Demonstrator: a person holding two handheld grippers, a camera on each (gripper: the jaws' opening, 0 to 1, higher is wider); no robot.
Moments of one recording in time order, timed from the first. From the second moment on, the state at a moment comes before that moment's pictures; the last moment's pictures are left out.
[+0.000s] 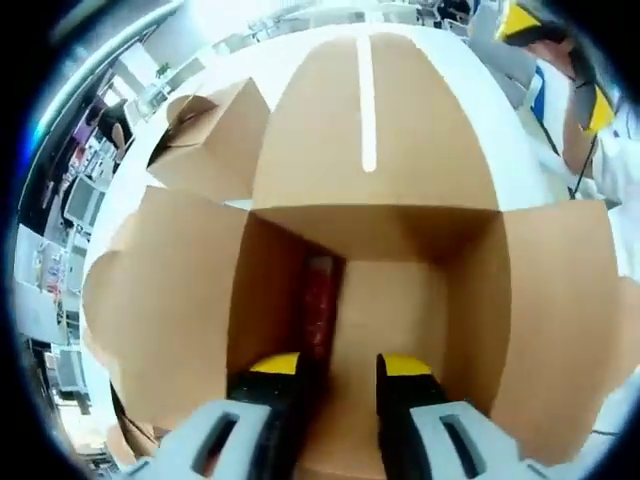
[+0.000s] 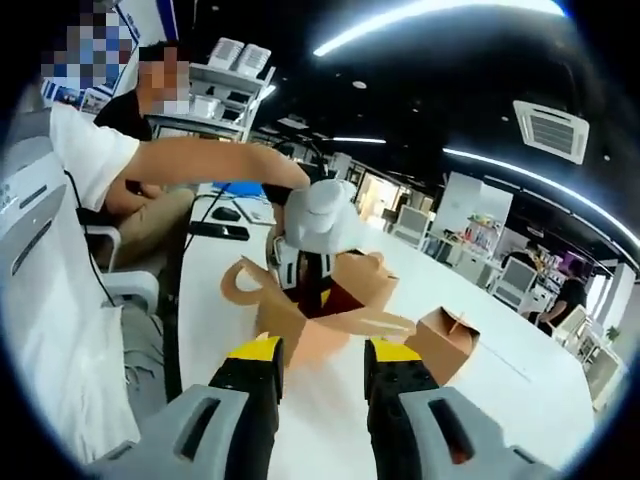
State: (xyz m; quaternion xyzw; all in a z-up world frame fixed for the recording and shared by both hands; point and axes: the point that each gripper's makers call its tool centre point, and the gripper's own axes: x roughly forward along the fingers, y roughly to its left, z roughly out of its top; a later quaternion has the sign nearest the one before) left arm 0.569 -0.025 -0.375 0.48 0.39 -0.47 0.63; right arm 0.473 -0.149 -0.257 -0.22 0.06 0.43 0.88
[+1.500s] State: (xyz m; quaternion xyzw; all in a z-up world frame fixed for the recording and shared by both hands) left arm 0.567 -0.040 -0.385 0.41 0.44 -0.47 0.65; right arm 0.475 -0.151 -0.268 -0.24 0.07 0.42 0.87
